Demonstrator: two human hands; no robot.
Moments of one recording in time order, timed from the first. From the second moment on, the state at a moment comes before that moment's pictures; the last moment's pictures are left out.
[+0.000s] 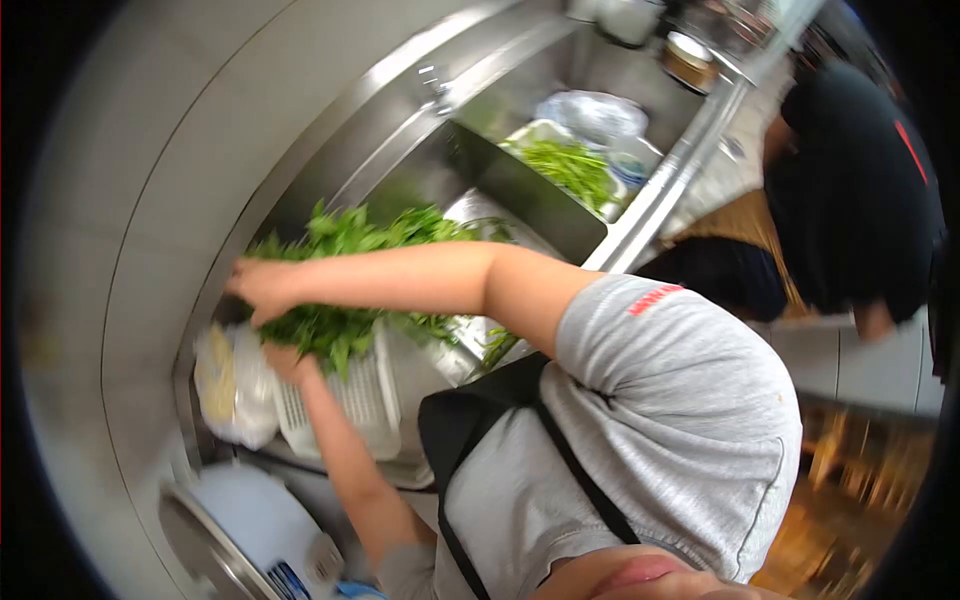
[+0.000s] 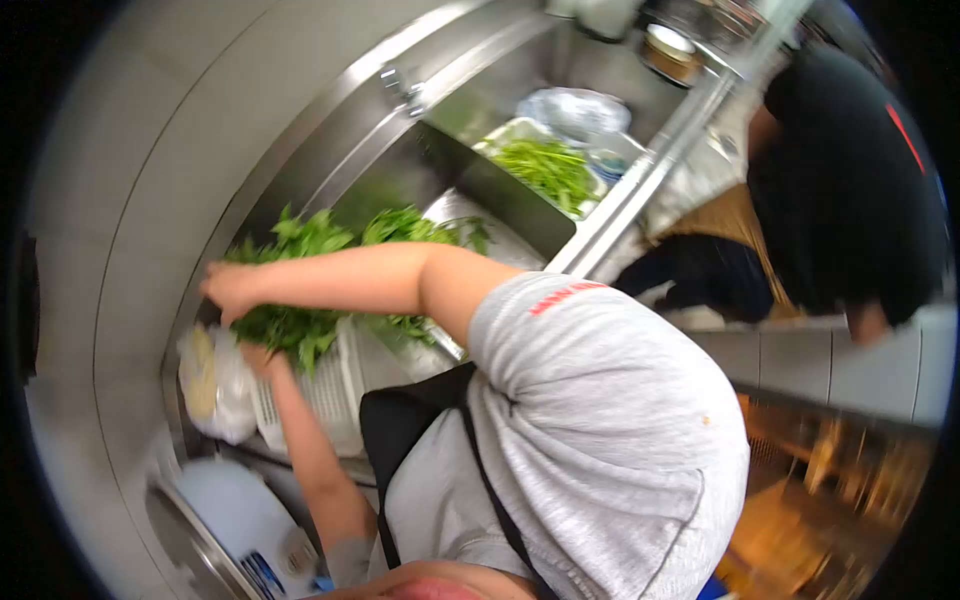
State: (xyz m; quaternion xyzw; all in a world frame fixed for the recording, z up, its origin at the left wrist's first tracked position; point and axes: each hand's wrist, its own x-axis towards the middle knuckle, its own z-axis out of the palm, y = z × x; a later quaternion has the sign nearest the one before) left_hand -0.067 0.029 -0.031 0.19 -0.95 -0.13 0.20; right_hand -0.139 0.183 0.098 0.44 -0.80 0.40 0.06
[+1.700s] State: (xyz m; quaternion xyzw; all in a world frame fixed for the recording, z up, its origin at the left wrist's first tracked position) left_hand -0.040 0.267 0.122 -0.14 -0.87 -0.28 0.38; right_hand -0.042 0.692 -0.084 -0.13 -0.92 0.36 0.09
